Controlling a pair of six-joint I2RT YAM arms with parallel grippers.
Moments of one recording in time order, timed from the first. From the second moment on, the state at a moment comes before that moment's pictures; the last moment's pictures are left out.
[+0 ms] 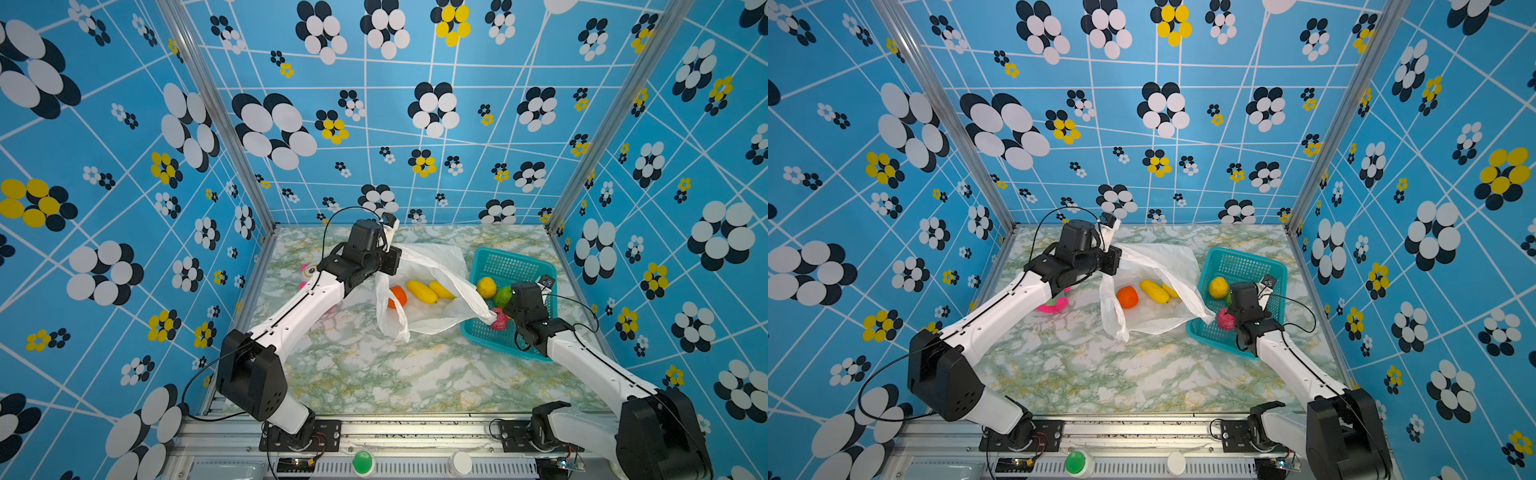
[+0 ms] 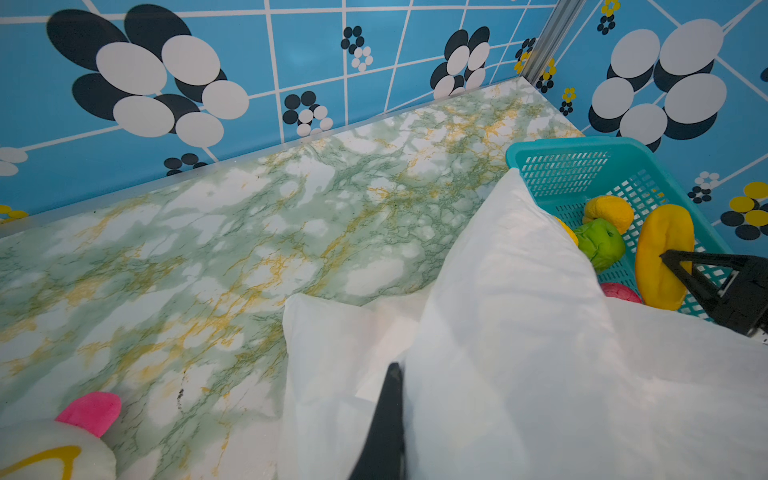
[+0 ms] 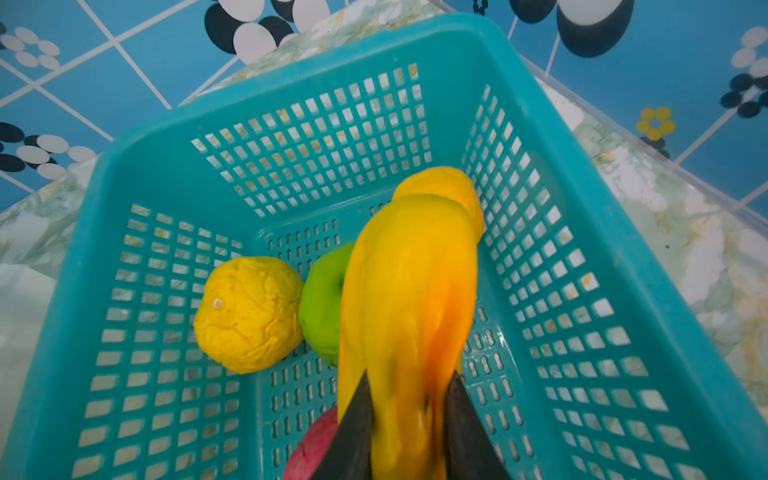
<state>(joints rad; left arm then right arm) -0.49 1.55 1.37 -0.37 0.15 -0.12 0.23 1.17 0.60 -0.21 0.51 0.68</state>
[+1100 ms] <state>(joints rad) -0.49 1.55 1.37 -0.37 0.15 -0.12 0.25 0.72 0.45 -0.21 0.48 0.74</state>
